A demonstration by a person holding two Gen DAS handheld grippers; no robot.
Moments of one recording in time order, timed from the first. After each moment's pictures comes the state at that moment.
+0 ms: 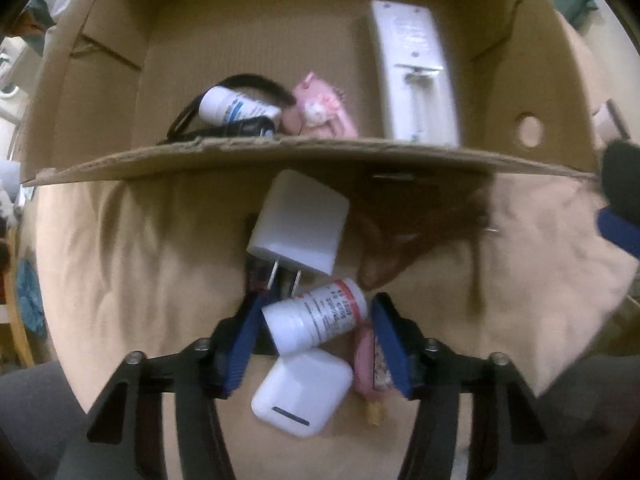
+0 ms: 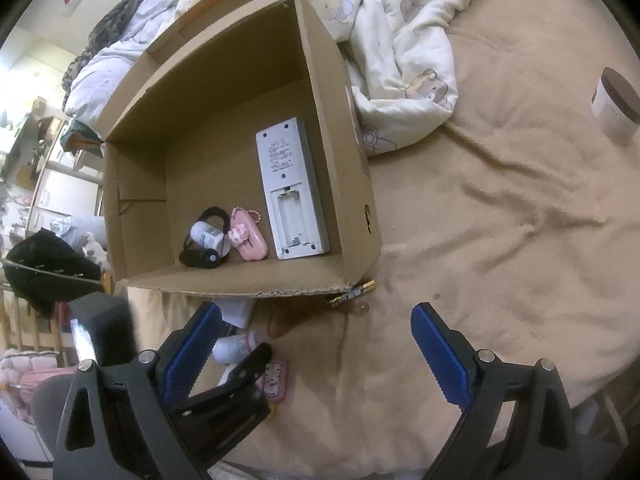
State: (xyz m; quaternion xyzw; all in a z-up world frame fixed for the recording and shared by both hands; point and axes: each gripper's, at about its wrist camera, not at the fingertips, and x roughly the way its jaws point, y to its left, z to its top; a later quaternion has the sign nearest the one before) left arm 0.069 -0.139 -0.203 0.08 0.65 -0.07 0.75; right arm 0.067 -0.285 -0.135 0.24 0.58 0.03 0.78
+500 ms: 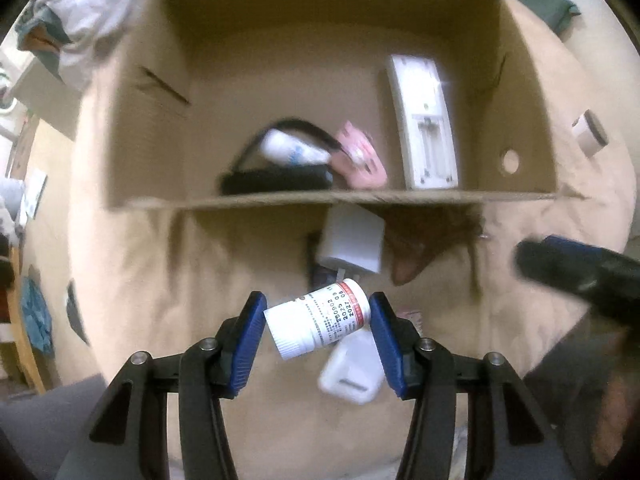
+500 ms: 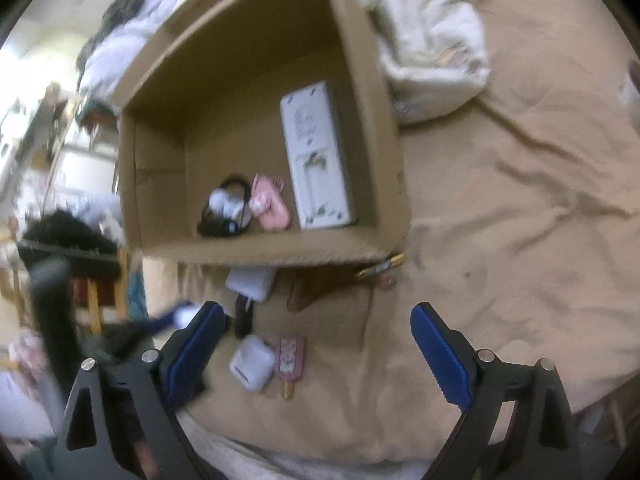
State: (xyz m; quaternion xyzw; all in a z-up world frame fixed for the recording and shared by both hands) left arm 0.078 -0.086 -0.139 0.08 0.63 -0.11 0.77; right arm 0.068 -0.265 -0.149 0.22 0.62 0.09 0.75
